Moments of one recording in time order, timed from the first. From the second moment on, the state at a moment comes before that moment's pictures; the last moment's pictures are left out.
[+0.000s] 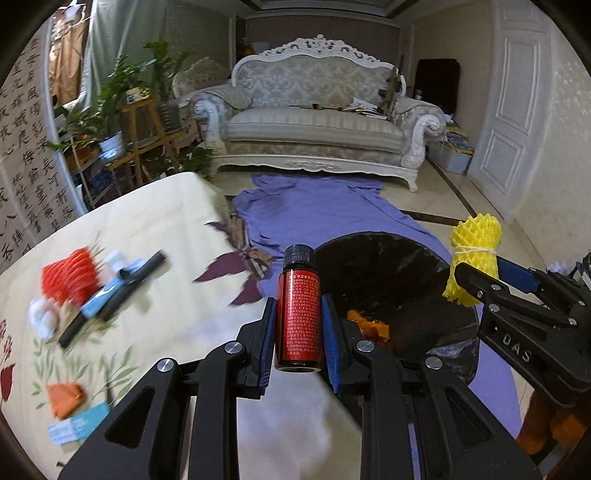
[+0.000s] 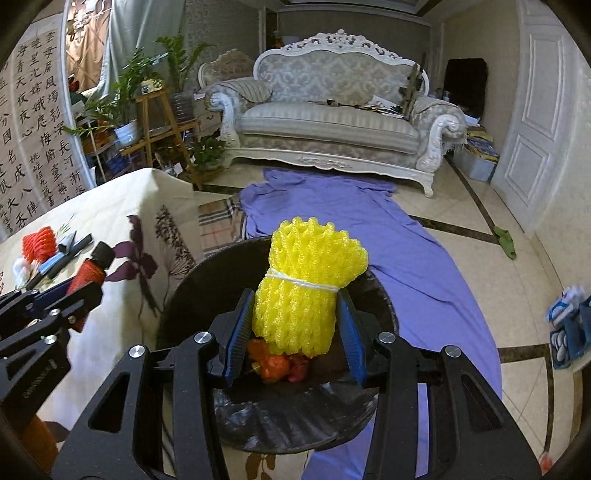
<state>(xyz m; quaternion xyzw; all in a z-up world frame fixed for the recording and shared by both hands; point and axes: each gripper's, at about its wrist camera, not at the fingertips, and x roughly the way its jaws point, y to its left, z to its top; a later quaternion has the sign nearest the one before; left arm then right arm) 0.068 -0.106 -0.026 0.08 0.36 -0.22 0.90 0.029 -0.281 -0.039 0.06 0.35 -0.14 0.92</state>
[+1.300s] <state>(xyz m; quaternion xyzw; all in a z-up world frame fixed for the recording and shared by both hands) 0.025 0.039 -0.036 0.03 0.40 -0.05 0.91 0.030 -0.171 -0.040 0.03 0.37 0.01 0.93</state>
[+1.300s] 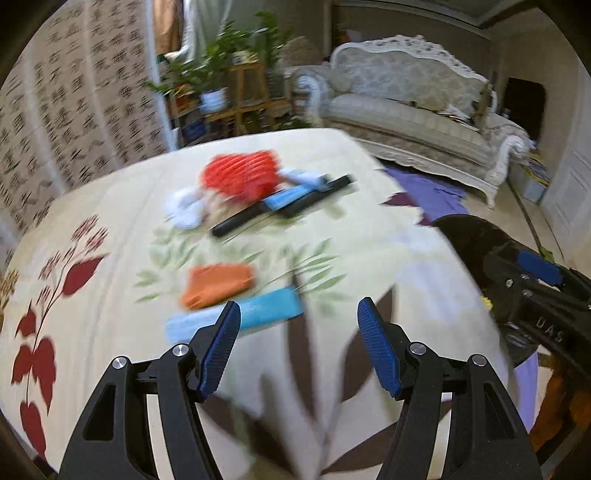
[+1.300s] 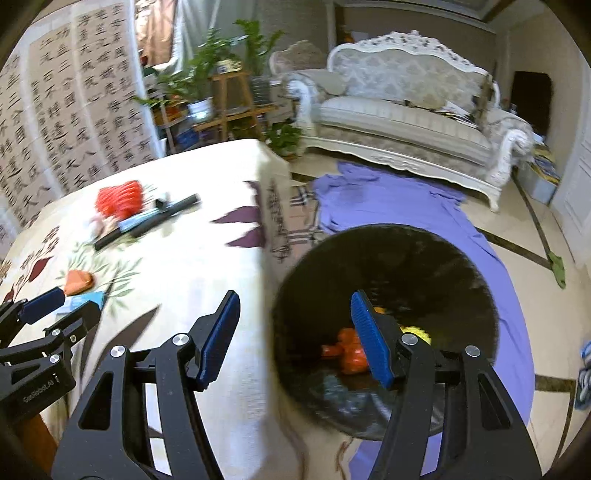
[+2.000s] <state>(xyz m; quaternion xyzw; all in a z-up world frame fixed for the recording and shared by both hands) 0.034 0.128 -0.059 0.00 0.45 0.05 0.89 0.046 -0.103 -0.038 -0.01 0.38 0.07 0.92</state>
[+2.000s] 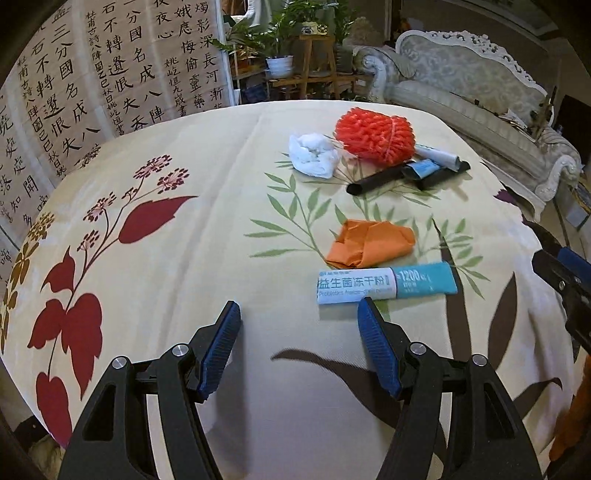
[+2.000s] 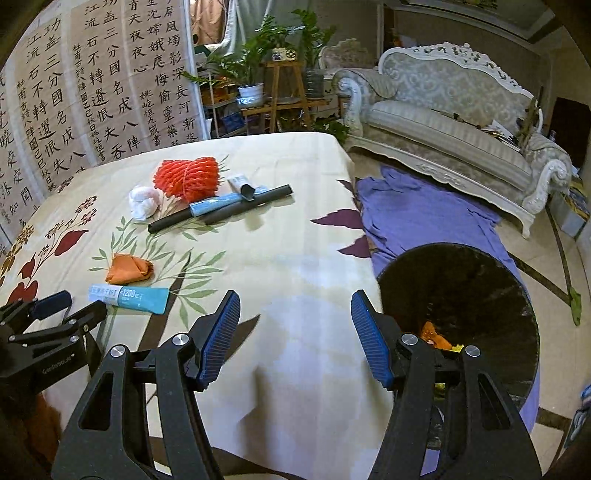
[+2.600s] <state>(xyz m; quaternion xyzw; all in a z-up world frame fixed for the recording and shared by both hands) 0.071 0.154 -0.057 -0.02 0.45 0.07 0.89 0.067 -0.067 -0.042 -0.03 0.39 0.11 0.92</state>
